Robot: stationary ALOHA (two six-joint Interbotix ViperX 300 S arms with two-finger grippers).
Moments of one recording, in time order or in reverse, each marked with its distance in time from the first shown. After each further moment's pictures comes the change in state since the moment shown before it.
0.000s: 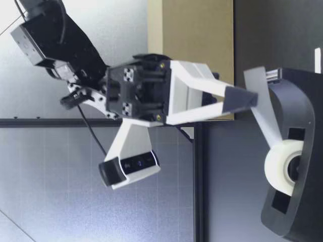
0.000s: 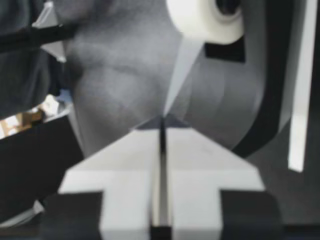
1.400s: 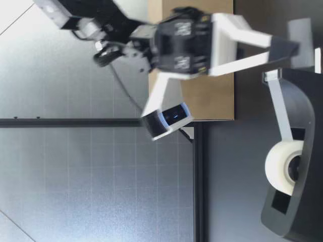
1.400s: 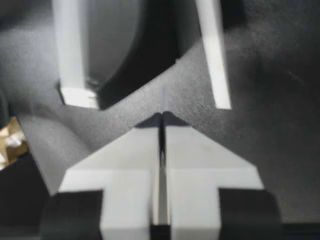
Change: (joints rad) left arm 0.000 0.005 0.023 0.000 0.000 0.005; right arm -0.035 -0.067 0.279 -0.008 -0.235 -0.040
